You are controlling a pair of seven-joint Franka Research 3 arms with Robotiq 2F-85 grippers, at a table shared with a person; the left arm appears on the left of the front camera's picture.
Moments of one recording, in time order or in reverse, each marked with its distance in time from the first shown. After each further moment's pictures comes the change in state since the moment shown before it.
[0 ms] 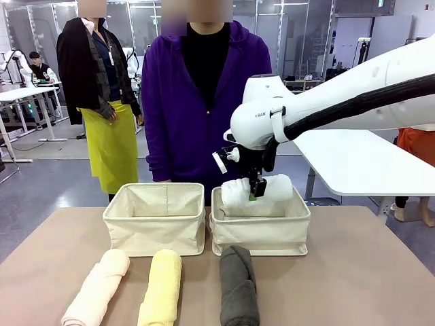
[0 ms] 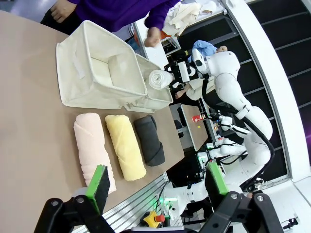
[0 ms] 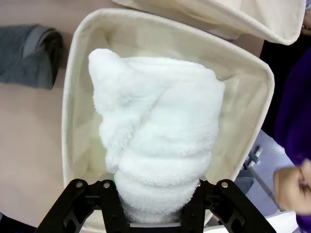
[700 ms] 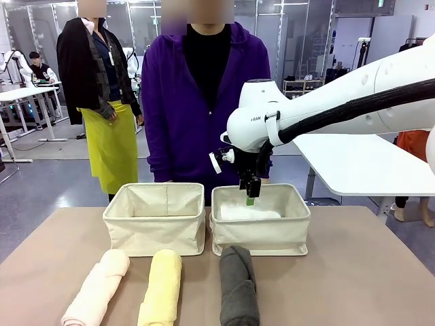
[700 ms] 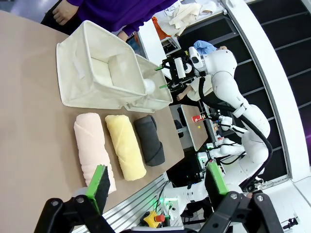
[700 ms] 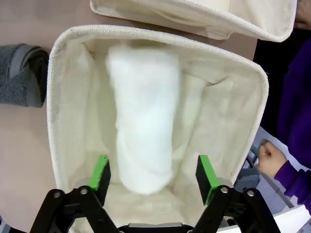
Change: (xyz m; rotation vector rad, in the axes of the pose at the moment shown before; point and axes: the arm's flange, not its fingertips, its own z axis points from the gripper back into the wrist) left arm 0.000 0.000 0.000 0.000 0.000 0.000; right arm 0.004 -0.009 -0.007 -0.006 -0.011 -0.058
